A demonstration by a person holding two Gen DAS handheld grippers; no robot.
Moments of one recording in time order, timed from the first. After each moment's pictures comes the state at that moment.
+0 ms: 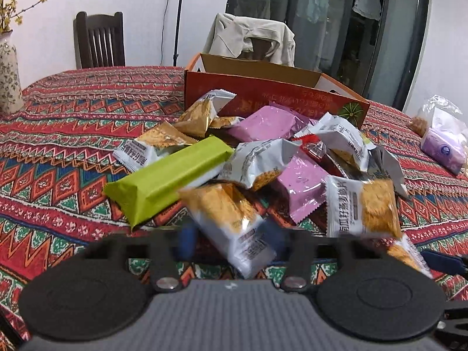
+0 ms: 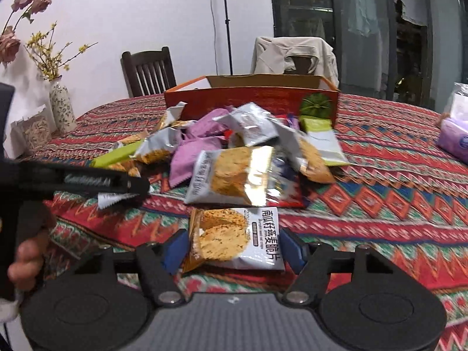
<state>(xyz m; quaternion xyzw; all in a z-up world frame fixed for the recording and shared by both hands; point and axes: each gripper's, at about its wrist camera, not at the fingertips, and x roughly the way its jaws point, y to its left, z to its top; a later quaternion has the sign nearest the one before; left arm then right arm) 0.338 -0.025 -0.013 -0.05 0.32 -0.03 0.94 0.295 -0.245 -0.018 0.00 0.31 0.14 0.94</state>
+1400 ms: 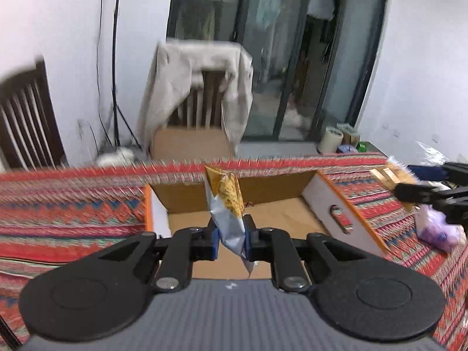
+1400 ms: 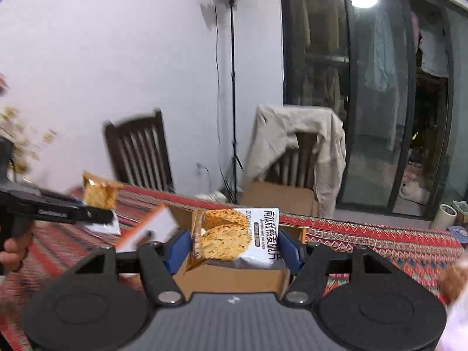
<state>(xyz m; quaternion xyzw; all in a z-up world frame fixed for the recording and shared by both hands) 0.648 0.005 0.122 -0.02 0.33 -0.16 0.93 0.606 -0.278 0.167 -0.04 0.25 0.17 0.95</state>
